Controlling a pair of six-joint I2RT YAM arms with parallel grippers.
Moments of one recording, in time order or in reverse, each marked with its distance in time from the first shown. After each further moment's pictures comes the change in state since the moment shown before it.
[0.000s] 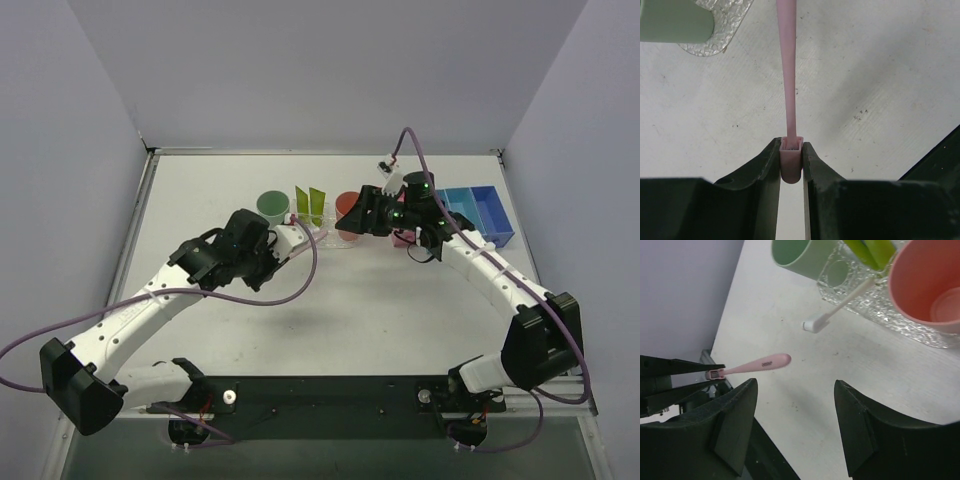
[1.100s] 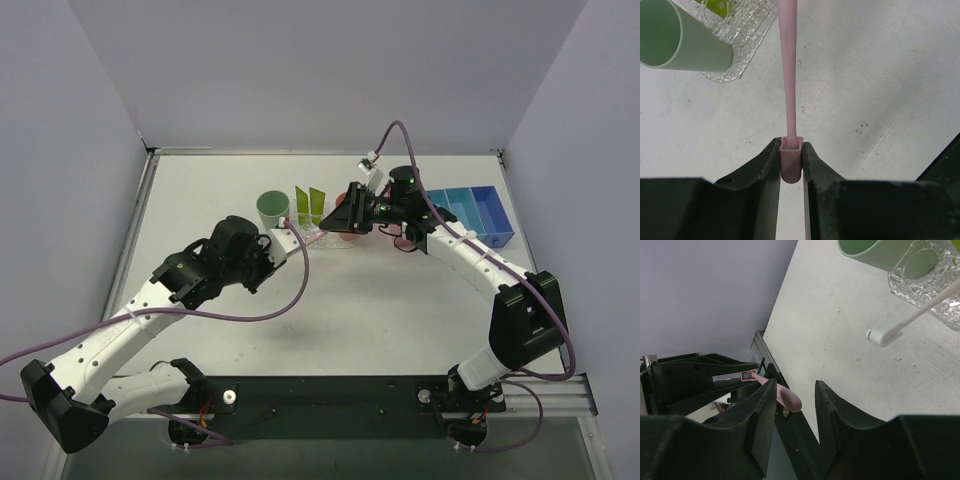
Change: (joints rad) left arm -0.048 -0.143 -0.057 0.084 -0.004 0.041; right arm 0.059 0.147 0.048 0.185 -0.259 0.201
